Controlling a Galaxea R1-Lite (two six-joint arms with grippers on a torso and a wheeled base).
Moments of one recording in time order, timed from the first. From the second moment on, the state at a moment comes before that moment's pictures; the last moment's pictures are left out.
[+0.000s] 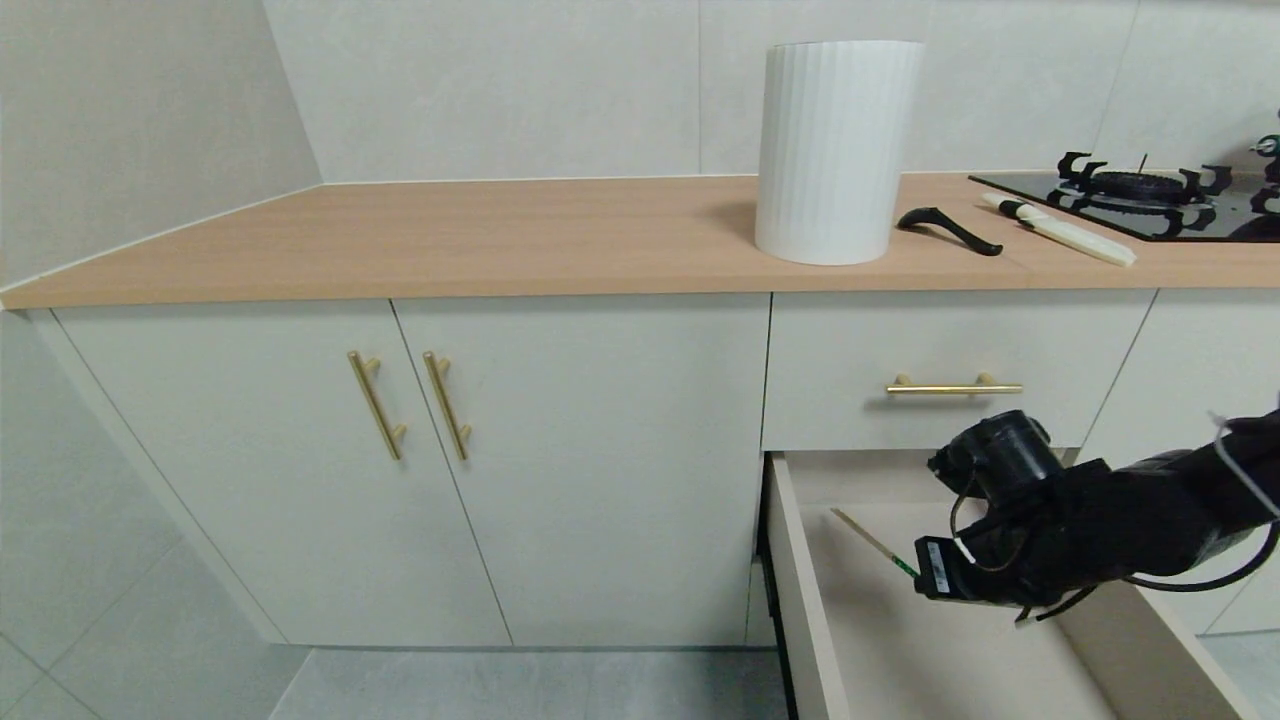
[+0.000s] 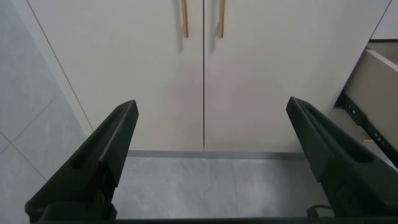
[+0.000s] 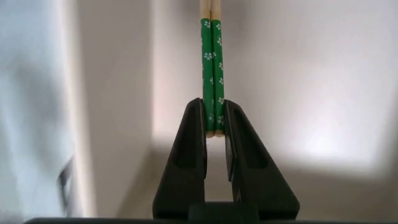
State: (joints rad) left arm 0.01 0.00 0.00 0.00 0.02 0.00; right arm 0.33 1.96 -0.85 -0.06 0.01 0.35
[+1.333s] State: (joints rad) left arm 0.01 0.00 0.00 0.00 0.02 0.00; right arm 0.38 2.30 -0.84 -0.27 -0.11 0.36
